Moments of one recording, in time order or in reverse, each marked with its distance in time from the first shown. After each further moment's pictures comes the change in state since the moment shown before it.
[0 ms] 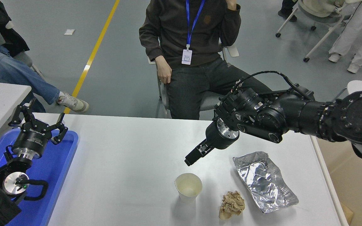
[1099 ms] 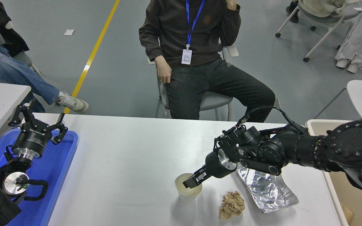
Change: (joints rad) left arm 0.000 0.000 0.000 -0.001 0.000 0.000 0.000; right arm -0.158 0.001 -0.027 -0.001 -0.046 -0.217 0.002
